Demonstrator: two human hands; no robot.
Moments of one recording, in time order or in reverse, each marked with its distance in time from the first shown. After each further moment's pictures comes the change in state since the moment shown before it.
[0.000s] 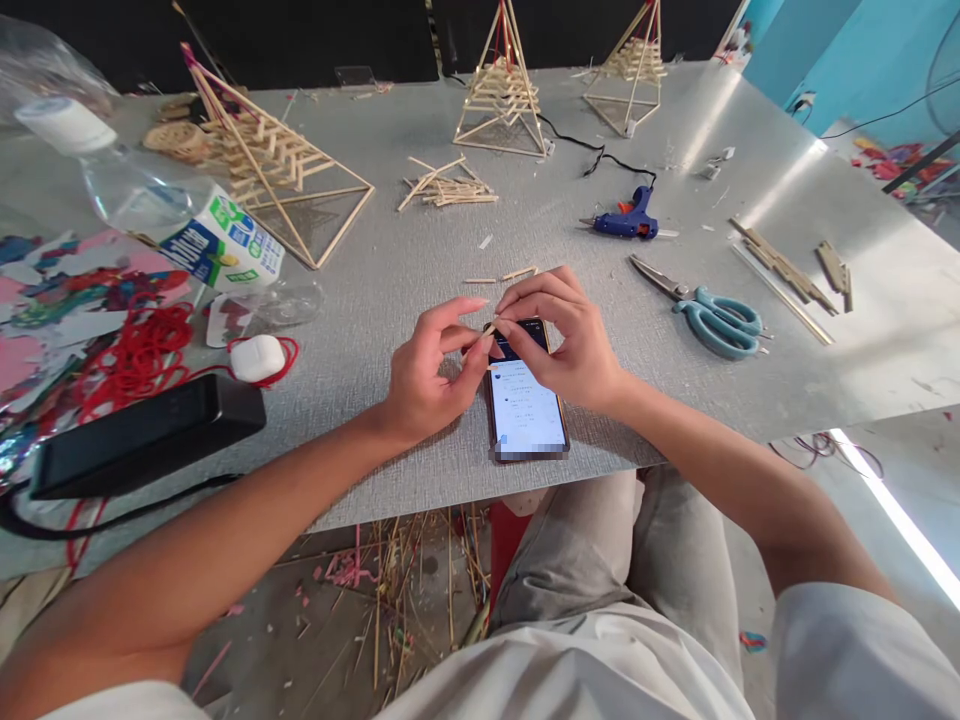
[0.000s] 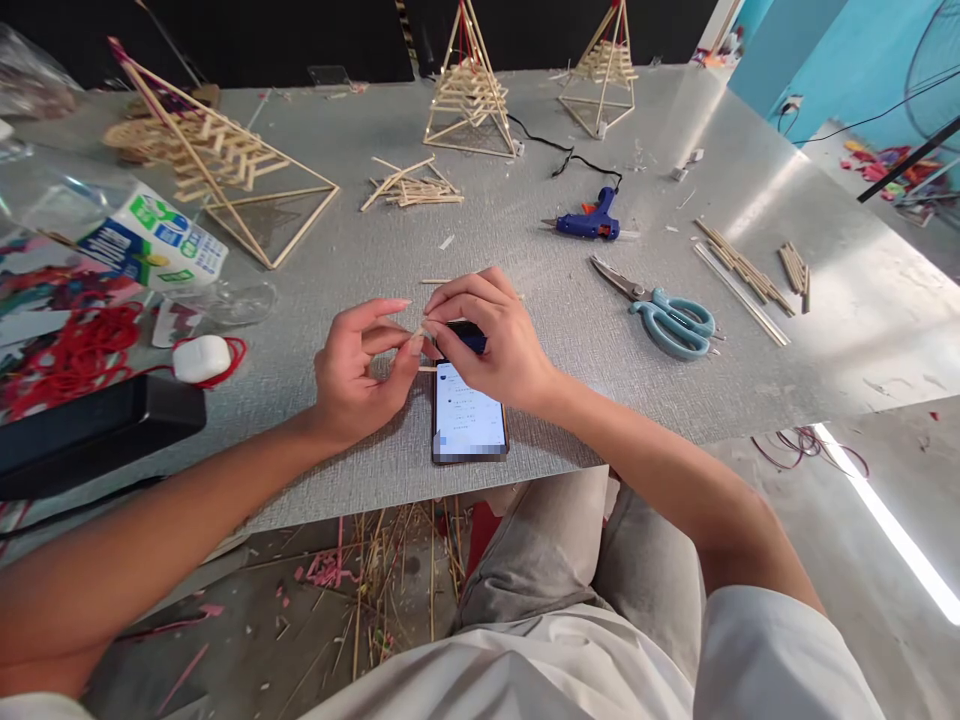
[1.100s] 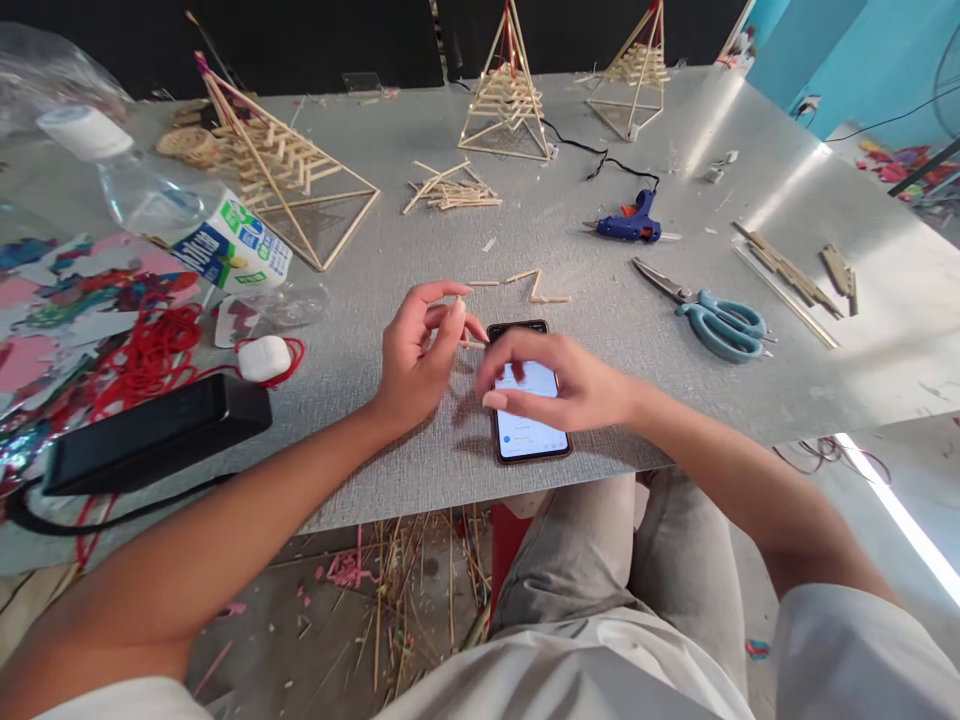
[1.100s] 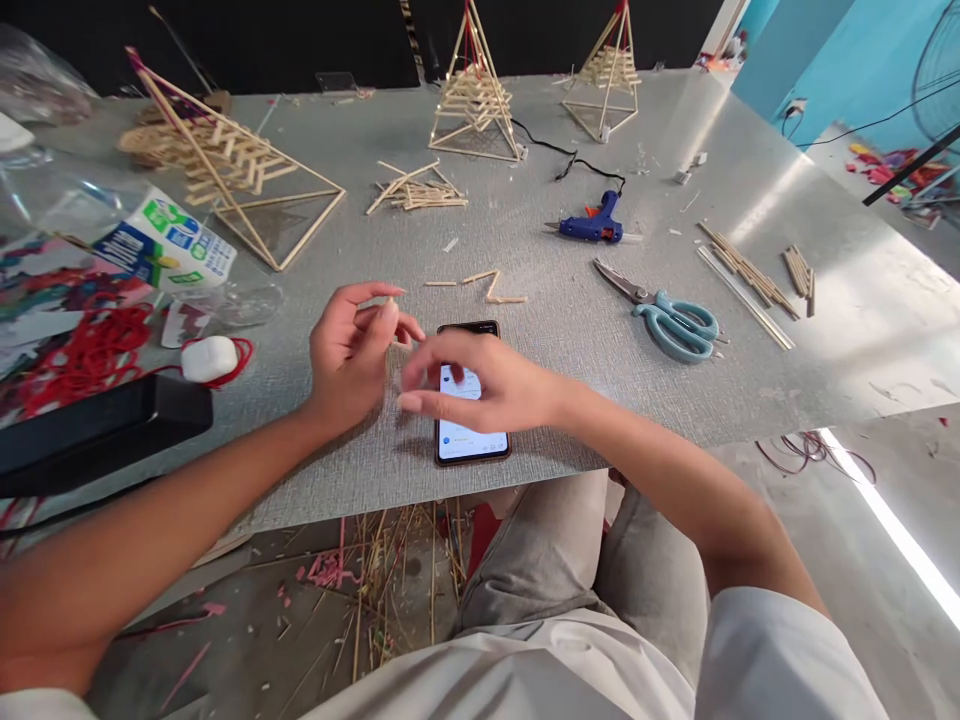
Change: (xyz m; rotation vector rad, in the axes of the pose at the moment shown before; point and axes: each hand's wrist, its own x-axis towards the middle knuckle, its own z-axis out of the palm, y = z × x) left_hand 0.007 -0.013 -0.002 -0.280 0.095 -0.415; right_hand 0.002 -0.018 -0.020 0.399 -0.564 0.166
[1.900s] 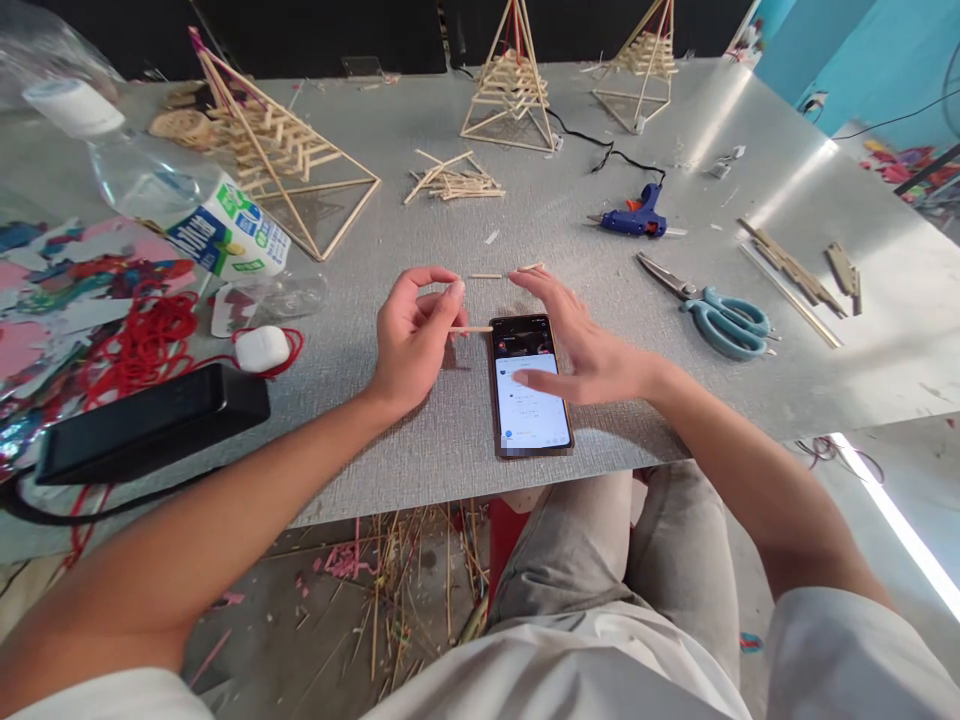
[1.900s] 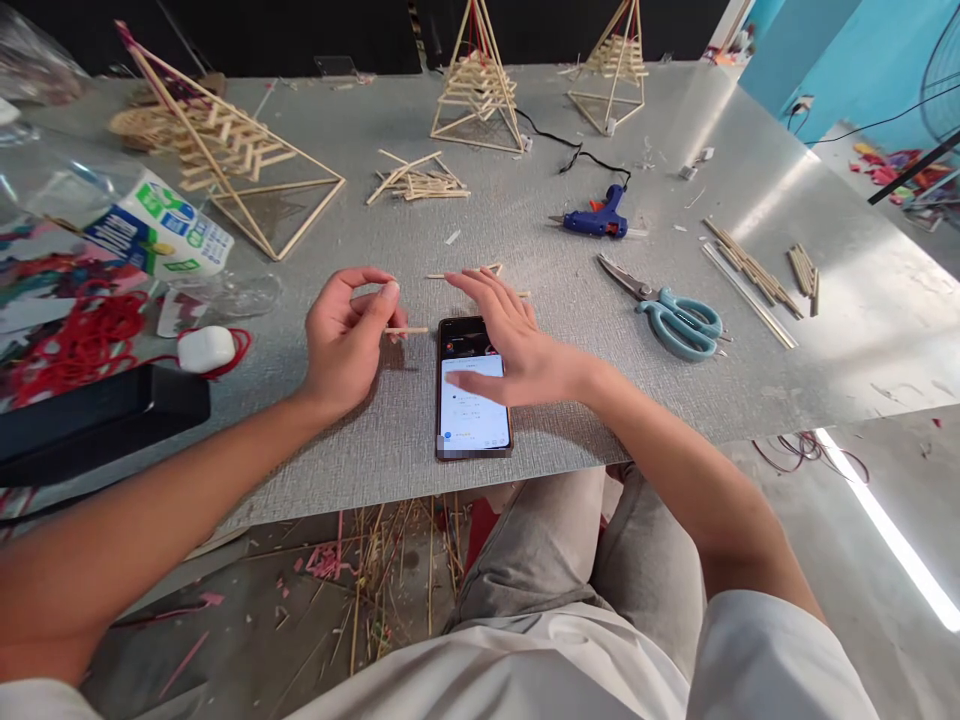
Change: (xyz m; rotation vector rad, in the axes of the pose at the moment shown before) left_hand 0.010 -0.015 -0.004 -0.075 0.058 -0.148; right_hand -0.018 0.034 -0.016 -0.327 0.057 0.121
